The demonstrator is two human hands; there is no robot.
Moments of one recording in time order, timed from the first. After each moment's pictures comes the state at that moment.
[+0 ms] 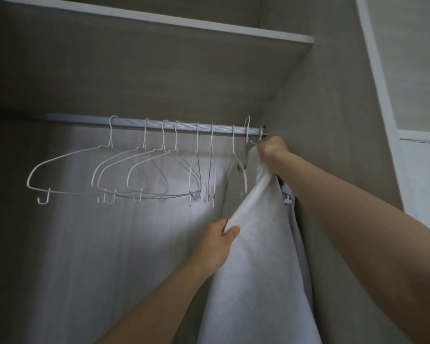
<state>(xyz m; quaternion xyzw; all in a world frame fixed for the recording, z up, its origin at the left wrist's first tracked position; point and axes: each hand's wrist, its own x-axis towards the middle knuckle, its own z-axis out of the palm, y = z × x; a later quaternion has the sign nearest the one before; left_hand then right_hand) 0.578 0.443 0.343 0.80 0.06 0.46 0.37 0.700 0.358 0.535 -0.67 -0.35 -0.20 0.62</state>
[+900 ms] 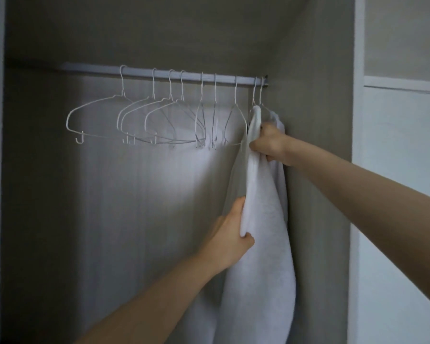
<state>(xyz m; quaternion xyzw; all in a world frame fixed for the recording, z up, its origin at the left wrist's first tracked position) 0.505 0.347 0.241 0.89 0.07 0.40 0.23 0.646 0.293 0.425 -0.75 -0.46 -0.10 0.45</state>
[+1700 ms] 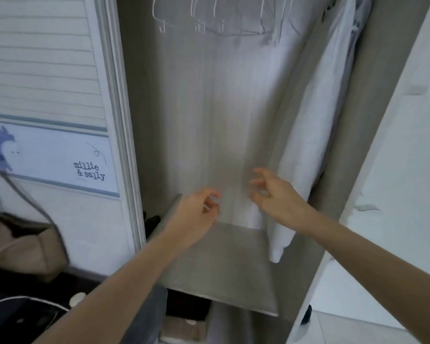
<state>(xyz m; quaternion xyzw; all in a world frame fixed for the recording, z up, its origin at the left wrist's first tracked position) 0.294 0.233 0.077 0.81 0.35 0.35 0.30 0.465 0.147 0.137 -0.71 -0.61 0.09 0.33</state>
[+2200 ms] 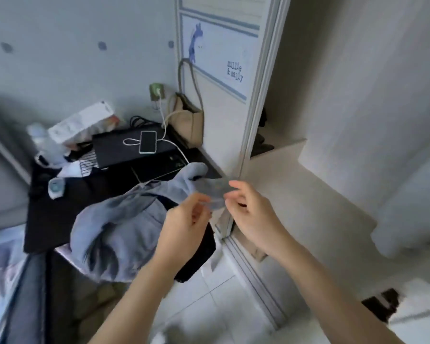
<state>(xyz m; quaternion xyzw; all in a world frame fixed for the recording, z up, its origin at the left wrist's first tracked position) 0.239 -0.020 -0.055 0.51 0.70 0.45 0.21 0.380 0.051 -0.012 -0.43 -0.78 0.37 0.26</state>
